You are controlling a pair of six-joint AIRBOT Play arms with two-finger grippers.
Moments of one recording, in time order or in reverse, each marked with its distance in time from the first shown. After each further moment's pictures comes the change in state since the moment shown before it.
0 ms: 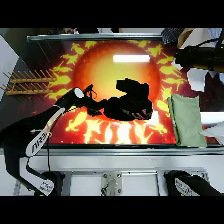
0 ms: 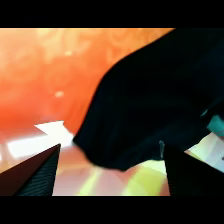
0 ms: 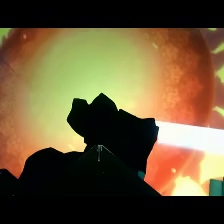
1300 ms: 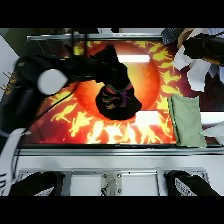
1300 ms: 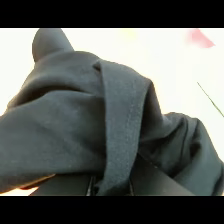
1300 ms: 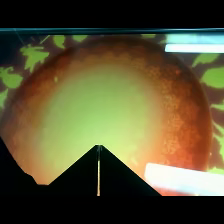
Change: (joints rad) left arm -0.325 0.462 0.415 0.689 -0.047 -0.025; right arm 0.003 0.075 0.010 0.024 -0.107 -0.003
